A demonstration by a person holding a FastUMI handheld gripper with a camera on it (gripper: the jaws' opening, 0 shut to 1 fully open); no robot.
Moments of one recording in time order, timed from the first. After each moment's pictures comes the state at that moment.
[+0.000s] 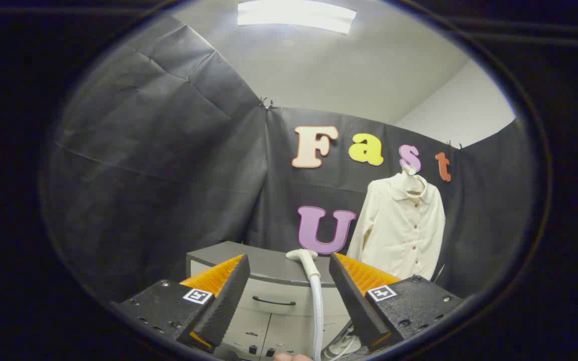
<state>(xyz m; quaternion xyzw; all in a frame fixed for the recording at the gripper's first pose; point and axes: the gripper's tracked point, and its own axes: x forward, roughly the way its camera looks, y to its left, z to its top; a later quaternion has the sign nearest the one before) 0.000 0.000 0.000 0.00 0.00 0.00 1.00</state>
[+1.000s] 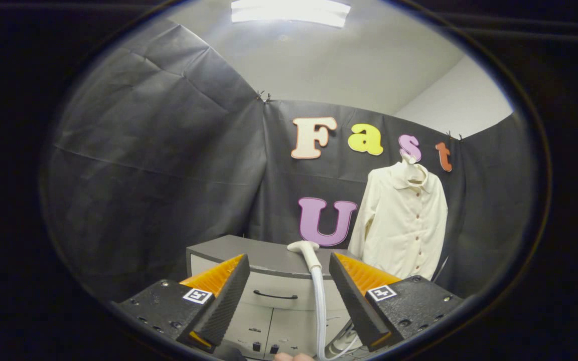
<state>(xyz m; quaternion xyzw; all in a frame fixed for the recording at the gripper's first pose) 0.001 -0.005 -0.015 0.01 0.02 0.00 1.00</state>
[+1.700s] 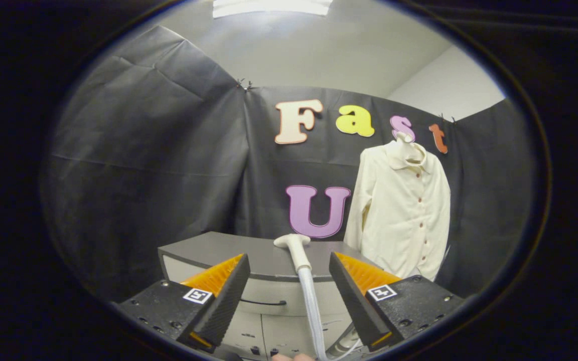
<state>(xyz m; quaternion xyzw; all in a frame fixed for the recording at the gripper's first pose) 0.080 -0.042 -0.060 0.04 0.05 -0.02 1.00</state>
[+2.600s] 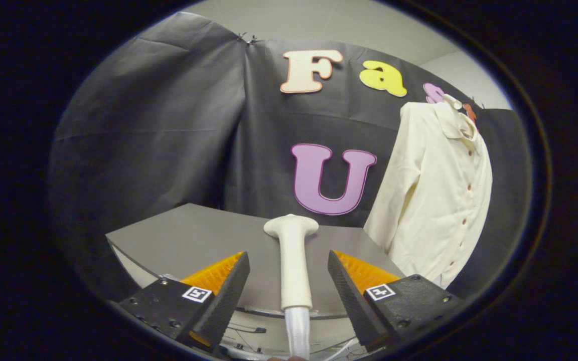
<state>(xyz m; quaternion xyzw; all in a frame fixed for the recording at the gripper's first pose) 0.234 -0.041 -0.139 0.02 0.18 0.02 0.98</state>
